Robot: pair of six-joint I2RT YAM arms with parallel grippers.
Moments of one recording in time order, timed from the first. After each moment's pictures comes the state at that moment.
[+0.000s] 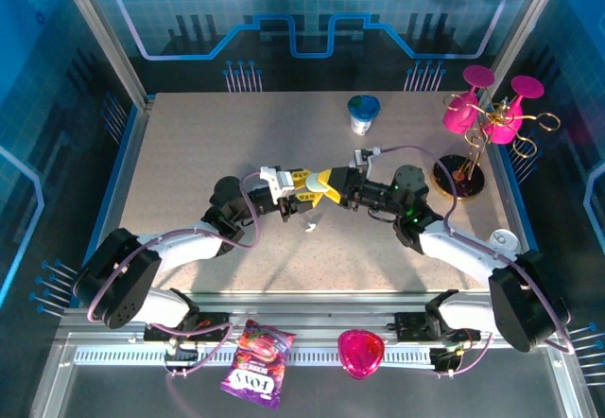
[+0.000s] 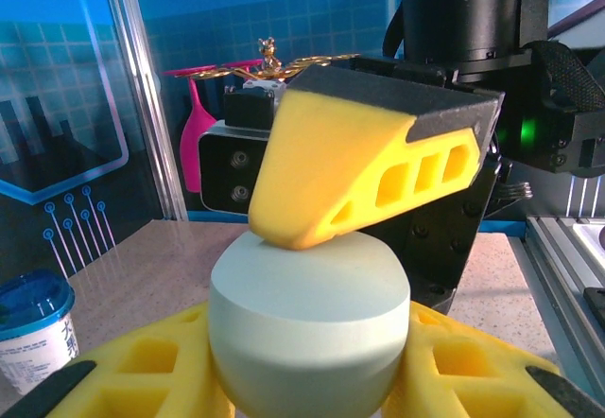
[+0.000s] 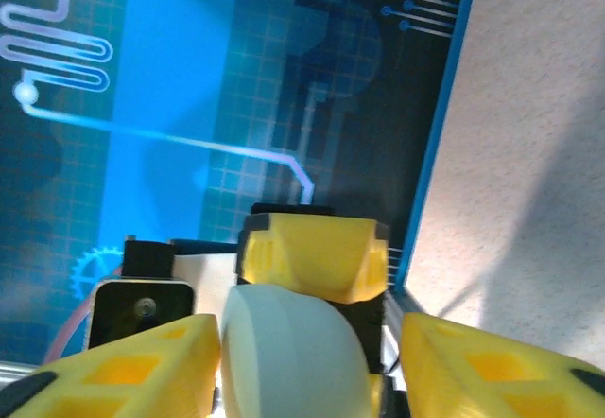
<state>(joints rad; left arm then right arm) -0.56 1.40 0.55 1.01 0.66 0.02 0.50 1.25 0.58 0.71 -0.72 1.38</state>
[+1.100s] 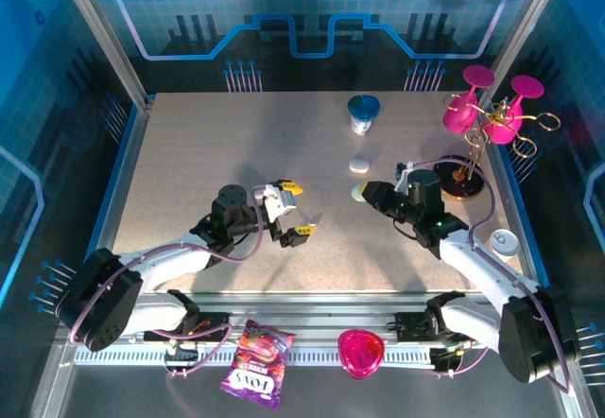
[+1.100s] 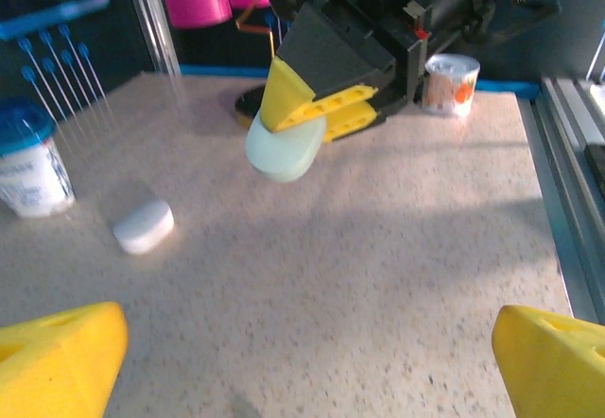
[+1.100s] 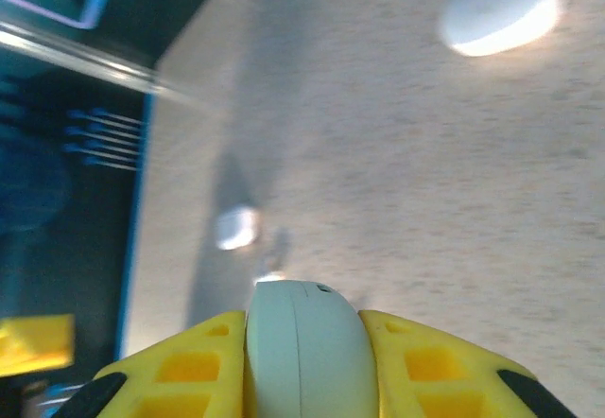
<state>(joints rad) -0.57 1.26 0.47 0.54 0.59 0.22 0.30 1.09 0.55 -0.01 -0.31 0.83</state>
